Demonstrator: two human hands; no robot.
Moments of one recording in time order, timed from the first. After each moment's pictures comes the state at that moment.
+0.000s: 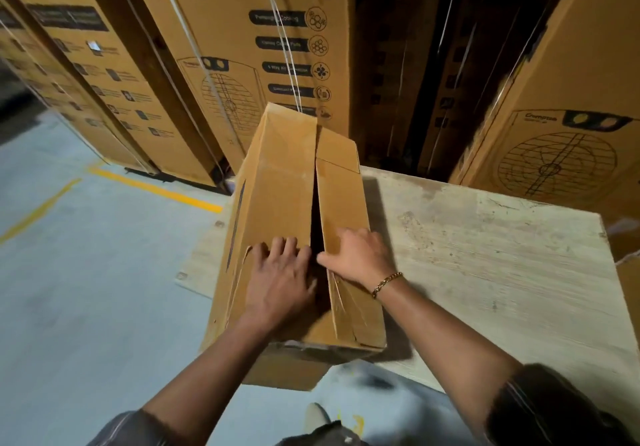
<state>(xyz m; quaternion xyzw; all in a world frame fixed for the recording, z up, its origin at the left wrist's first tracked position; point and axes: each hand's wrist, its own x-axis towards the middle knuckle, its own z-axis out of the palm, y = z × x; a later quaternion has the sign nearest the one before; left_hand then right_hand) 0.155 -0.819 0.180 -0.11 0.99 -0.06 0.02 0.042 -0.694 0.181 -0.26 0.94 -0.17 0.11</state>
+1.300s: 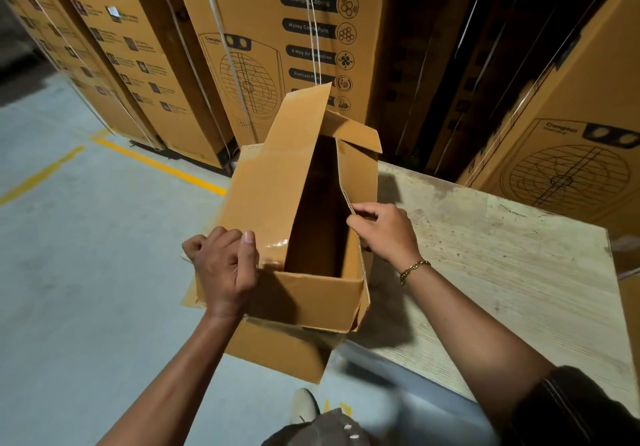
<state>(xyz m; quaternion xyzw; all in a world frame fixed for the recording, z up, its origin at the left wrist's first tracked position) 0.220 -0.872 0.191 -0.23 0.85 0.24 -0.40 0.043 -0.690 0.197 -0.16 0.87 -0.43 0.15</state>
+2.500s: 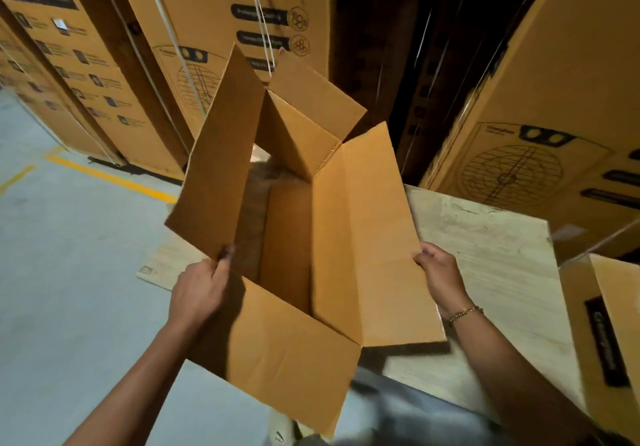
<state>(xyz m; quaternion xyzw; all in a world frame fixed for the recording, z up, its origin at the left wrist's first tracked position) 0.201 -0.857 0.179 -0.37 0.88 0.30 -0.04 0.003 -0.514 0.117 0.05 0.80 -0.57 0.16</state>
